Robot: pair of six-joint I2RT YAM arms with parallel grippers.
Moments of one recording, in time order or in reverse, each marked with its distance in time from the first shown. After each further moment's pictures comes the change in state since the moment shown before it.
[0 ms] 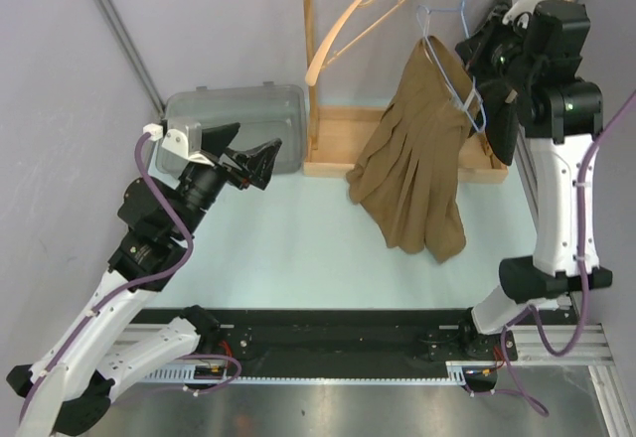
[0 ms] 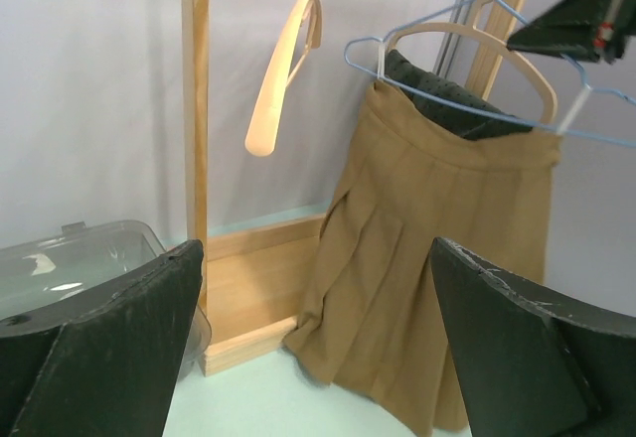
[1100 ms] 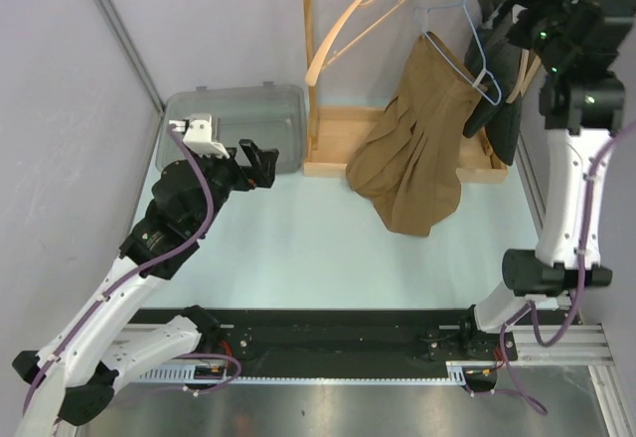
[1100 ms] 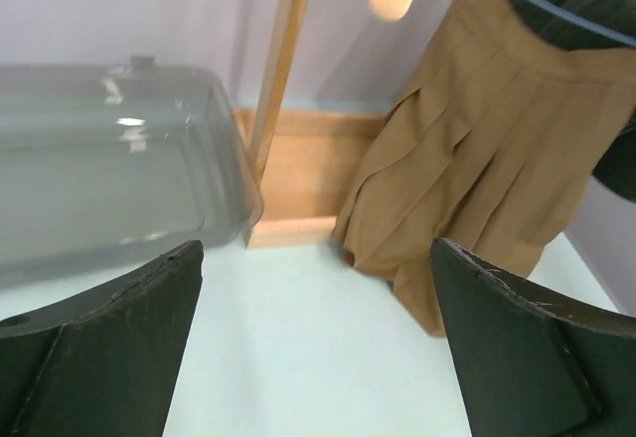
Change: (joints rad) left arm 0.000 0.082 0.027 -0.262 -0.213 -0.139; right arm -0.157 0.116 0.067 0.237 -0.056 0.127
